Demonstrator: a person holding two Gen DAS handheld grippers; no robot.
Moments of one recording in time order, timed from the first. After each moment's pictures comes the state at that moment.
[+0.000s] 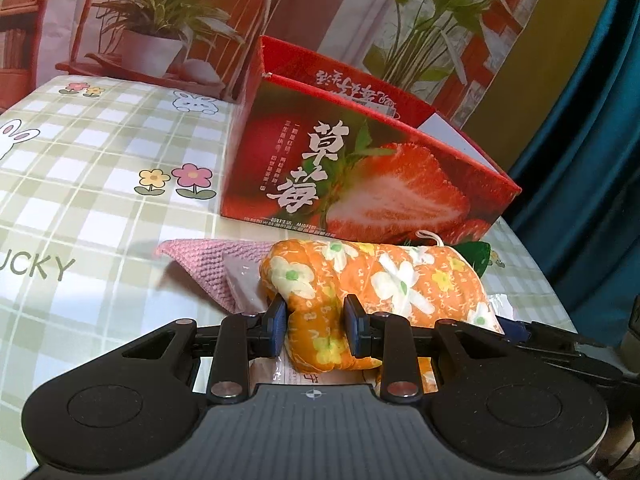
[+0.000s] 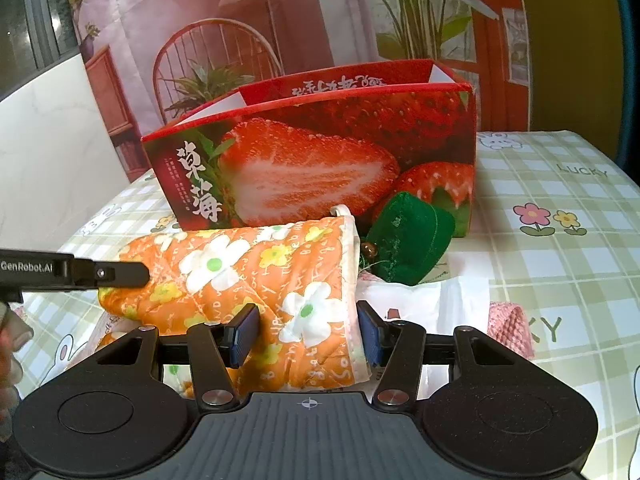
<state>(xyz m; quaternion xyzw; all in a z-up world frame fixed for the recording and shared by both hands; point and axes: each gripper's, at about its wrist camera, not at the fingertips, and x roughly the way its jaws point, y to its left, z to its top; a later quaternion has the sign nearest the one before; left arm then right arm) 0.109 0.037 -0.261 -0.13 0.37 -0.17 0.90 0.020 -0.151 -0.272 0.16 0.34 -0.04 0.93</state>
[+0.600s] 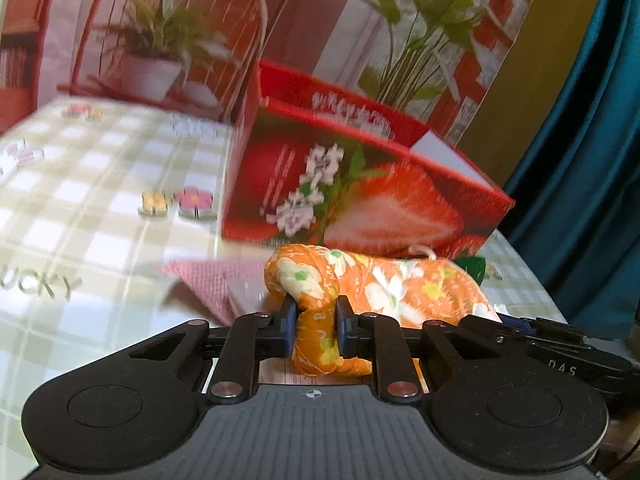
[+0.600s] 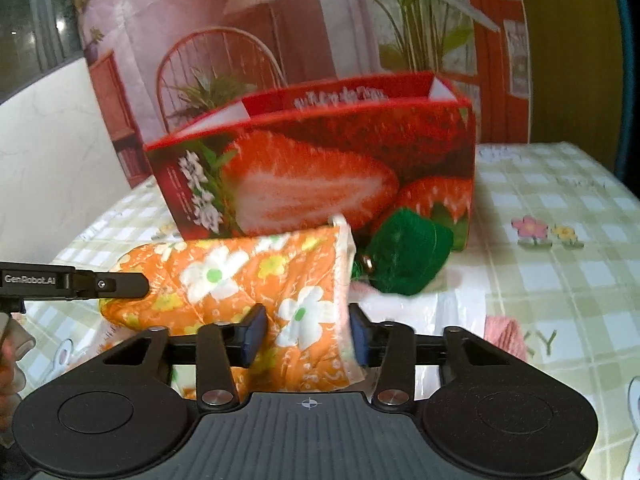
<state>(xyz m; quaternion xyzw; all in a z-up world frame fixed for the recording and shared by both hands) 0.099 0.038 -0.252 -0.12 0.33 -0.17 0.92 0.017 -0.151 -0.261 0.14 0.32 -0.04 0.94</state>
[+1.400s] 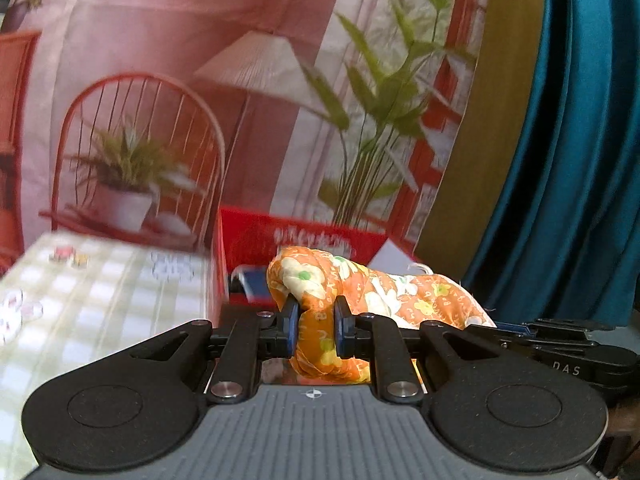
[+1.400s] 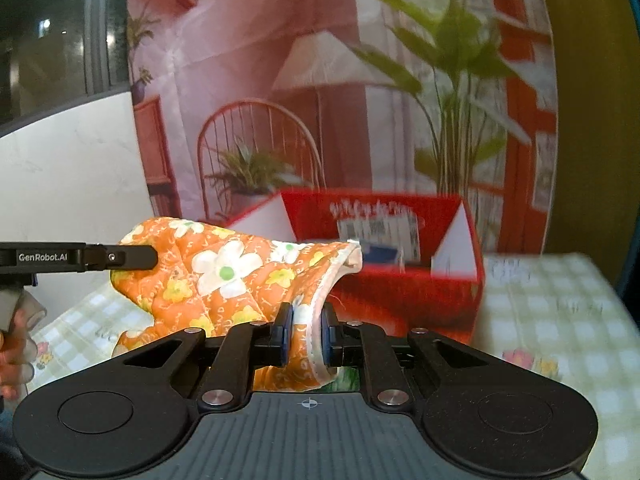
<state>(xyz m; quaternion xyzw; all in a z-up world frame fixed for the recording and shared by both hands) 0.106 0.036 -0.157 -0.08 0.20 -0.19 0.96 0.029 -0.159 -0.168 0.08 0.24 0.00 0.97</state>
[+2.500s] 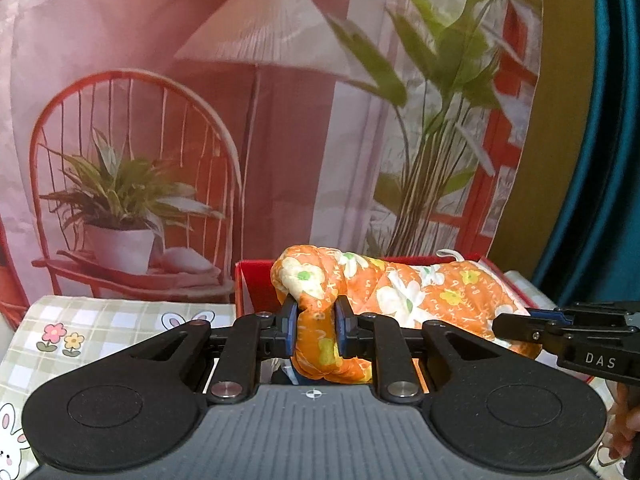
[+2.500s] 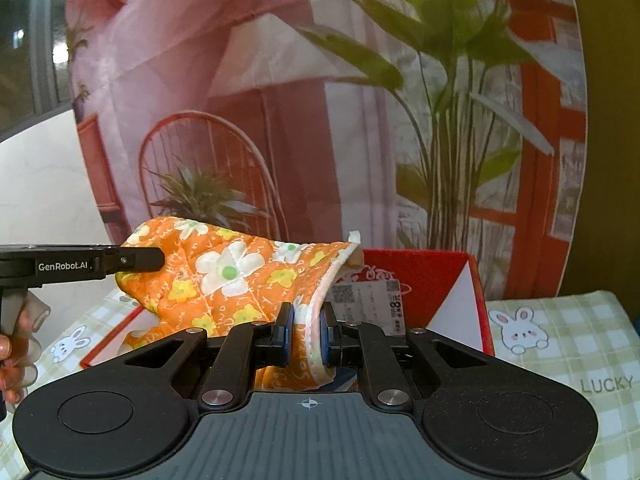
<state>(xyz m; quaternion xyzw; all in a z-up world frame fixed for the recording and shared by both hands) 0.290 0.010 -0.158 -0.01 0.26 -0.15 0.95 0.195 -0.232 -0.182 0.12 0.27 -0.04 0.96</state>
